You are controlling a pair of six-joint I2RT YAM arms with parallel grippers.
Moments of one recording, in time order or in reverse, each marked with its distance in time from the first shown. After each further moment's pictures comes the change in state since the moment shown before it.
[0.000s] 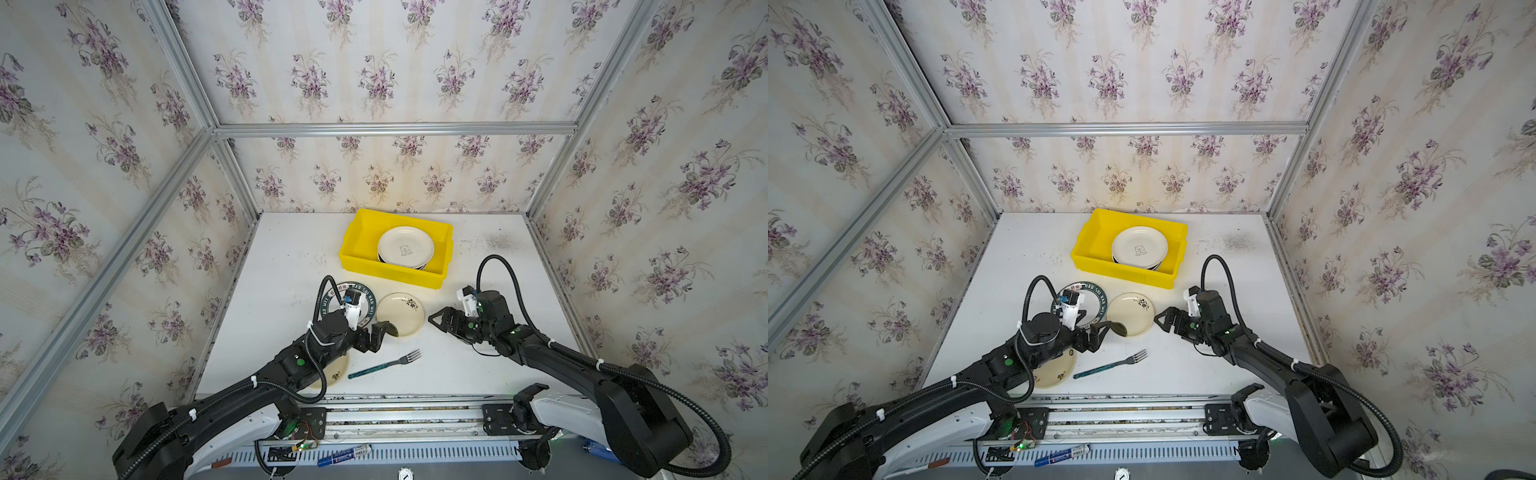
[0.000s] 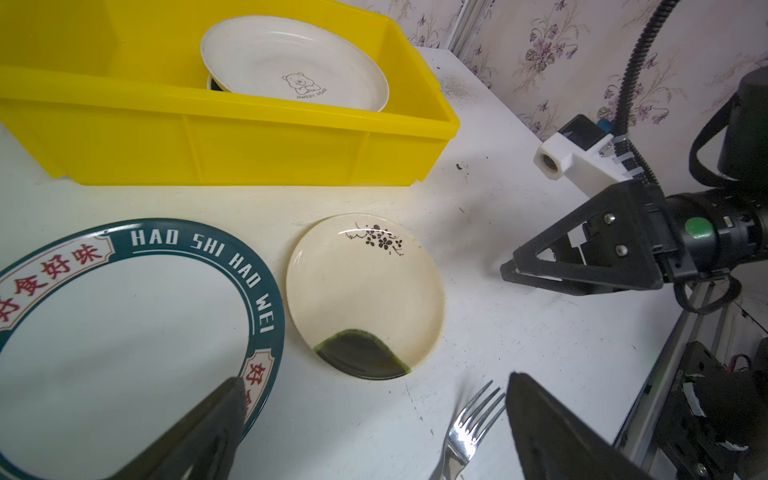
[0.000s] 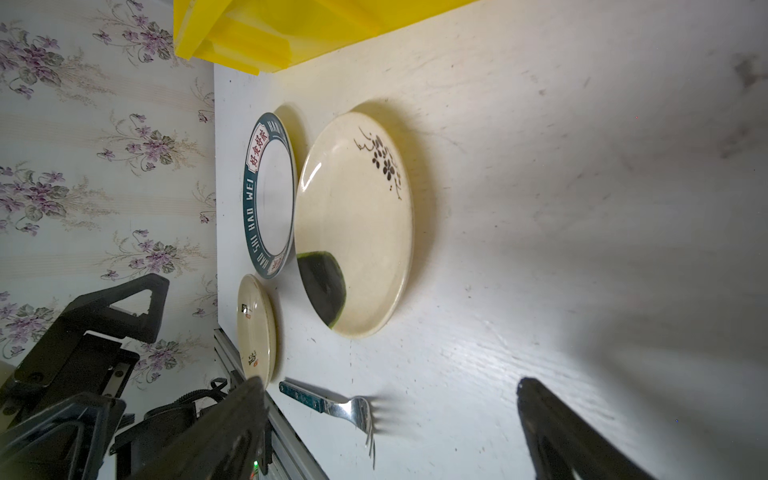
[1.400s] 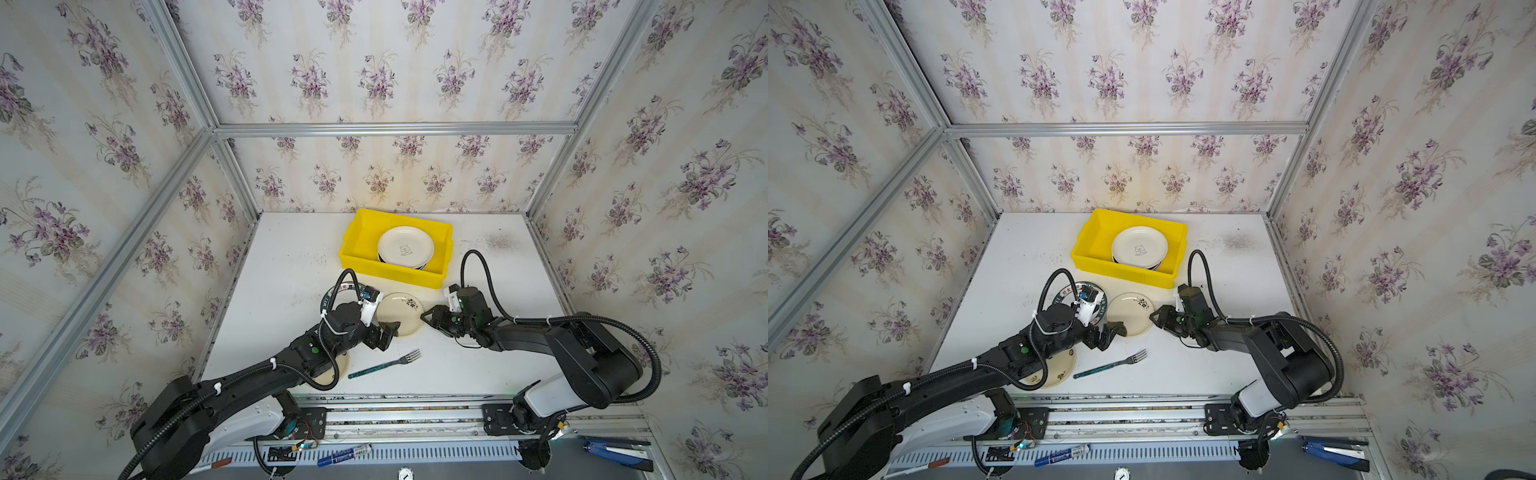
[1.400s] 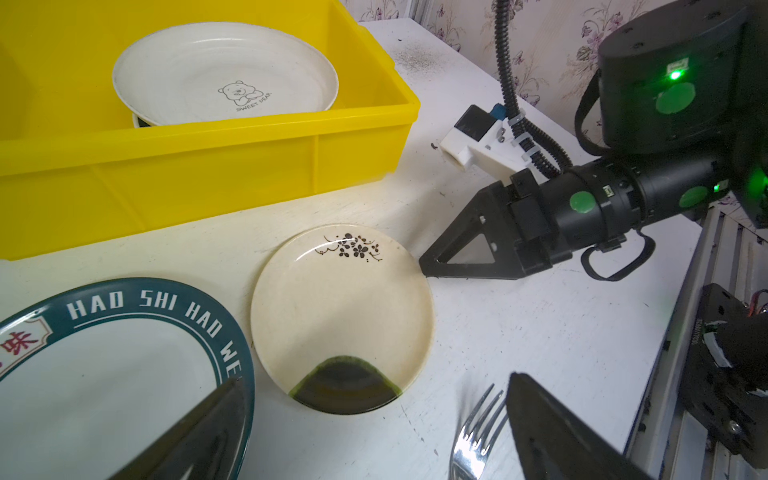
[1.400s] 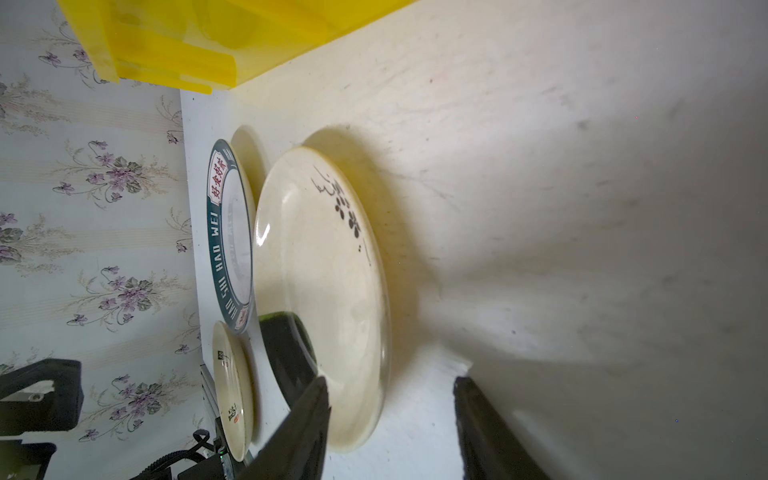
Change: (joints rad) left arm -0.008 0.161 0.071 0.061 0.057 0.144; right arm 0.076 0.356 0.067 0.277 0.061 0.097
